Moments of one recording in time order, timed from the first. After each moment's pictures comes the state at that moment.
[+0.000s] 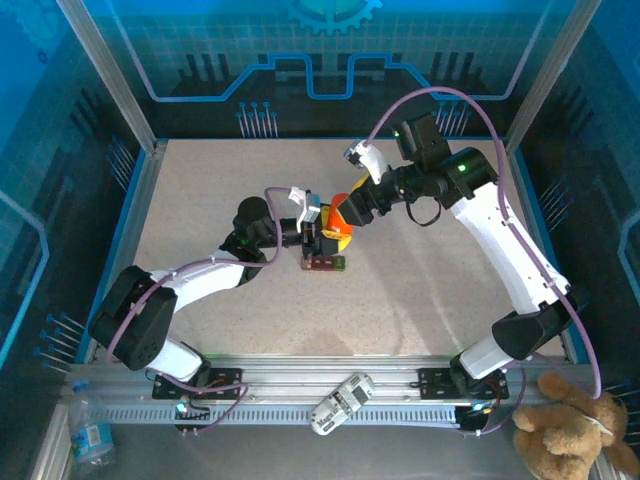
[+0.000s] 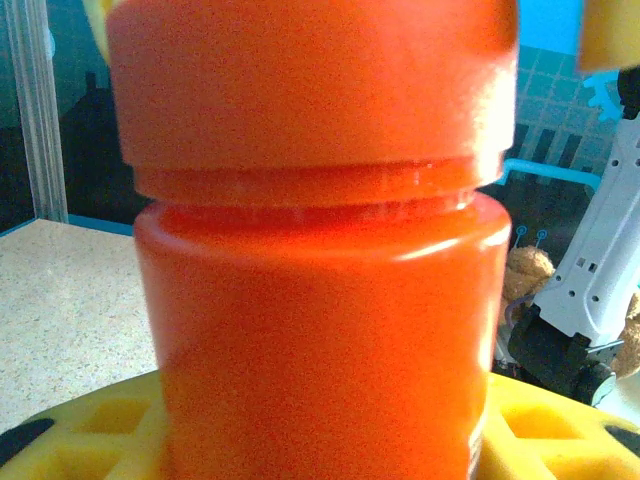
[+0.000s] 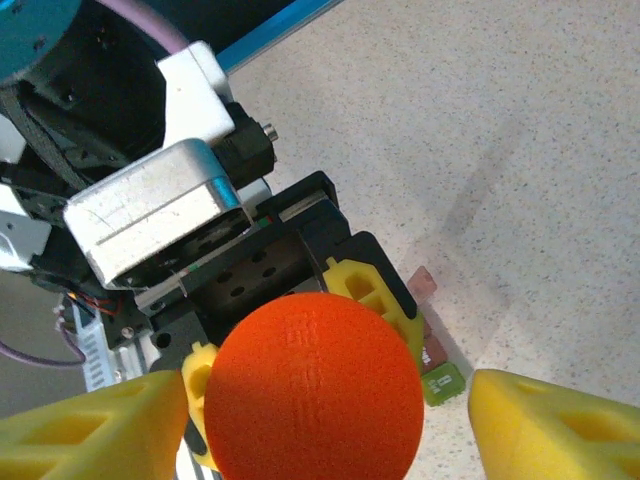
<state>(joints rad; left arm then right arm) -0.52 1.49 0.77 0.81 0.89 -0.22 0.51 1.54 1.85 -1.15 -0.55 -0.19</state>
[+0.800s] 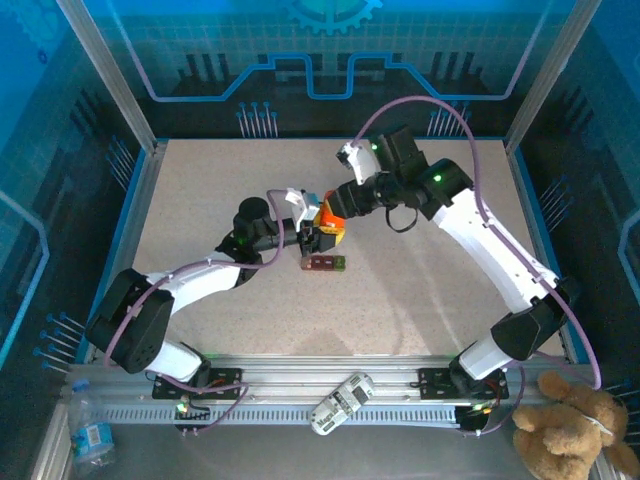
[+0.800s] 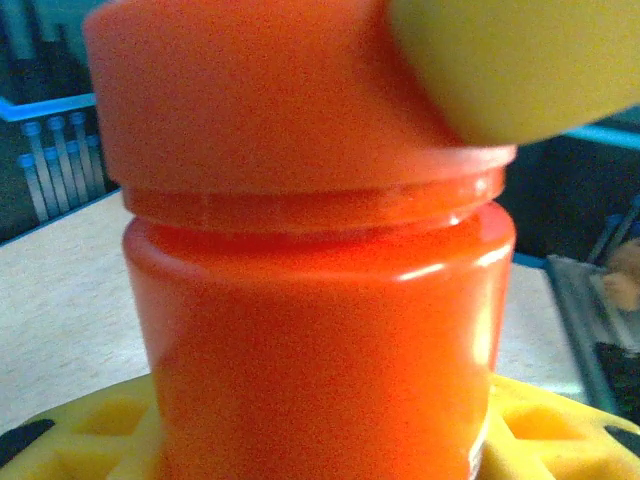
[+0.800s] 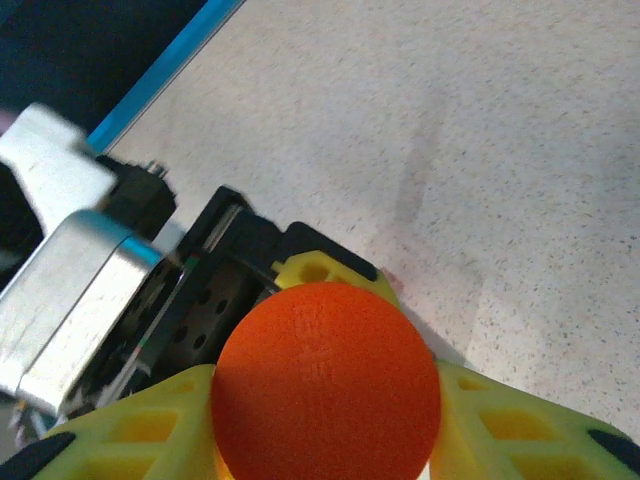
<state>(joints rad) -0.51 1.47 0.74 0.67 0.67 -0.07 0.62 1.54 1.70 -0.94 -0.28 0.16</state>
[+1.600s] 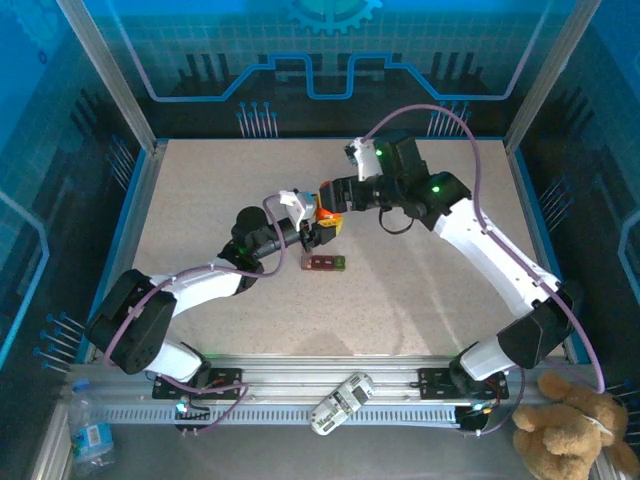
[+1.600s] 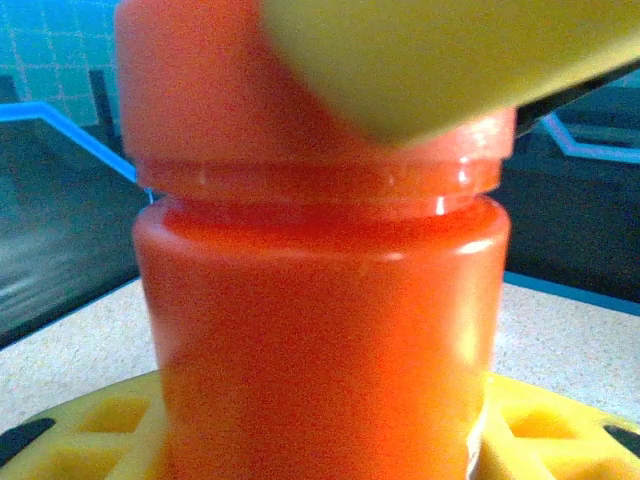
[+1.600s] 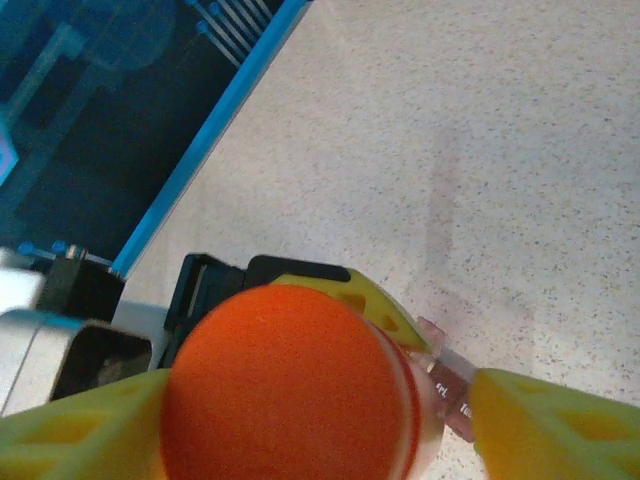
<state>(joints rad) -0.53 1.47 0.69 0.85 0.48 -0.06 0.57 1.48 1.57 -0.73 -0.36 0.35</state>
